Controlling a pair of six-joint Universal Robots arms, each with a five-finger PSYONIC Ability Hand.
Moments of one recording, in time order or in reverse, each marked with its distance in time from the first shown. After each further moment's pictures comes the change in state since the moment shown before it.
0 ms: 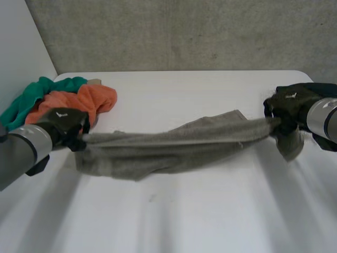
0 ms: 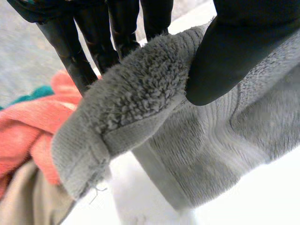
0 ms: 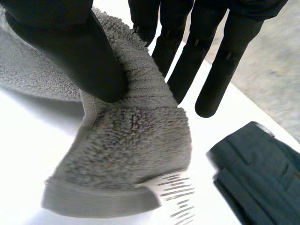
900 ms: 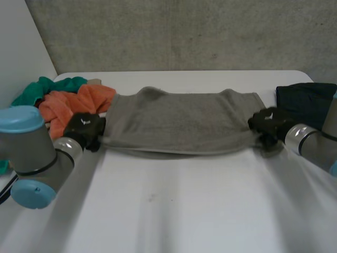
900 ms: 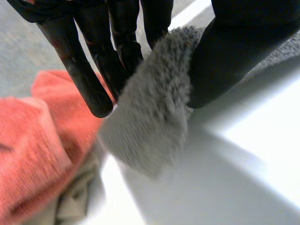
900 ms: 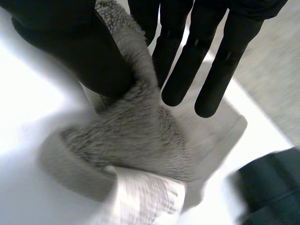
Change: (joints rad) left arm -0.073 -0.258 -0.041 0.461 -0.062 0.055; right arm -0.081 0.339 0.018 -0.407 -0.241 -0.185; left_hand 0.000 0.003 0.000 0.001 0.000; right_hand 0.000 0.007 0.002 0.003 0.038
